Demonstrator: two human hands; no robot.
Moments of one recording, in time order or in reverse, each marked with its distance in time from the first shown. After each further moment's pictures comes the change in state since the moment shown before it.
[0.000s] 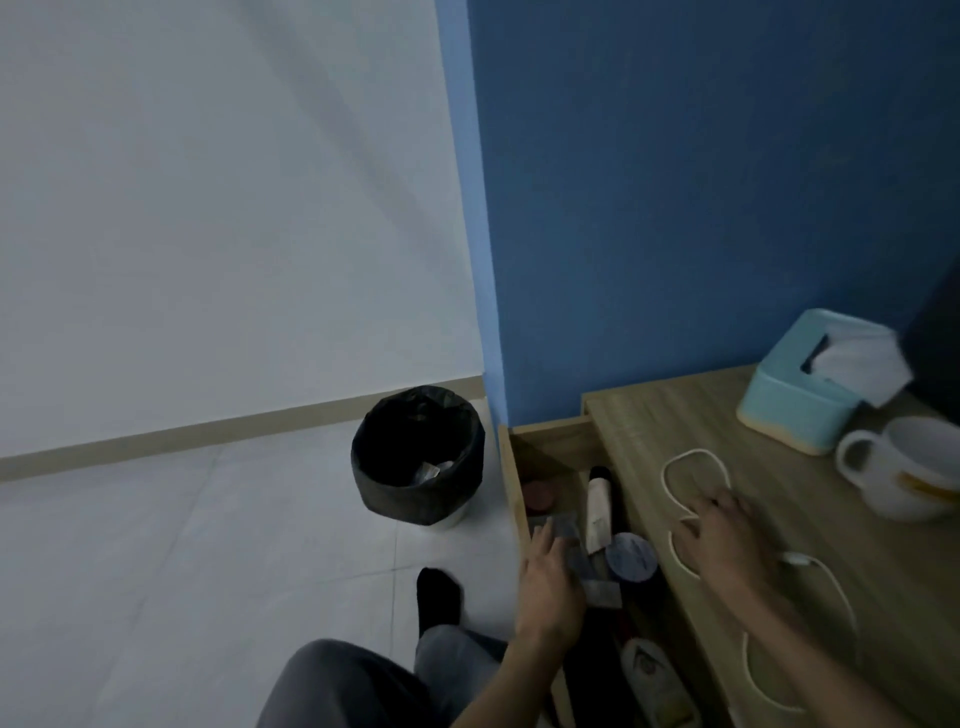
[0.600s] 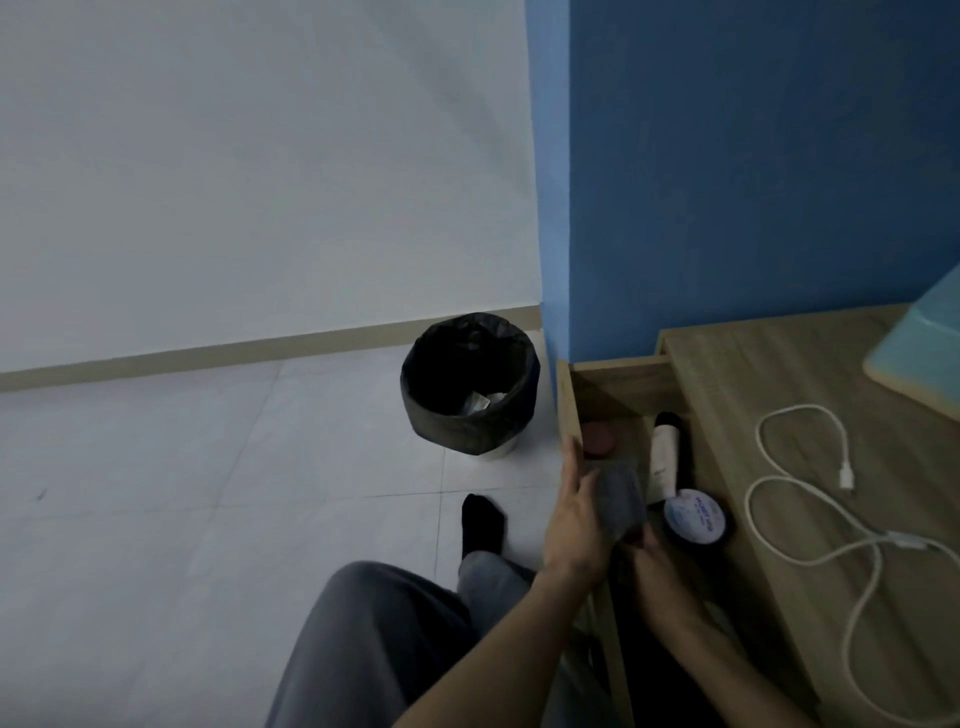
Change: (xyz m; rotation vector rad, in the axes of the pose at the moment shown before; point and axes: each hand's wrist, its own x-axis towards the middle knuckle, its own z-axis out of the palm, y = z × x) left_hand 0.020 -0.029 -0.004 -0.020 0.108 -0.002; right_hand -0.057 -0.091 0.144 -0.239 -0.338 -0.203
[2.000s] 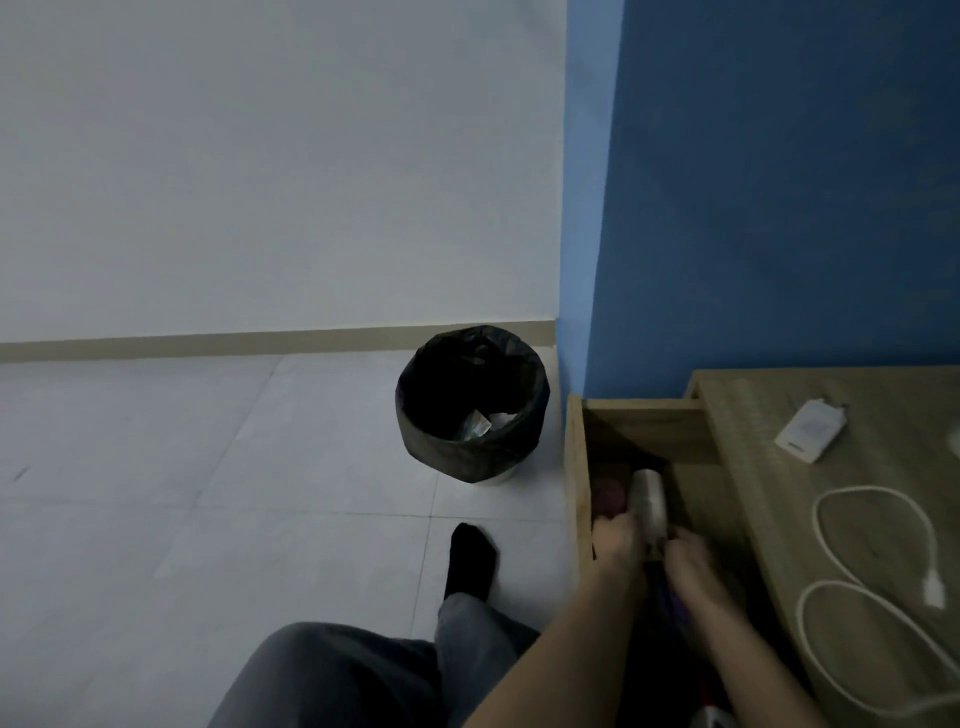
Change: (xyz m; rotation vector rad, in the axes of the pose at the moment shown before) left_hand 0.094 0.021 0.027 -0.835 -0.069 -0.770; right_hand 0.087 0.026 -0.045 1.084 -0.125 0.486
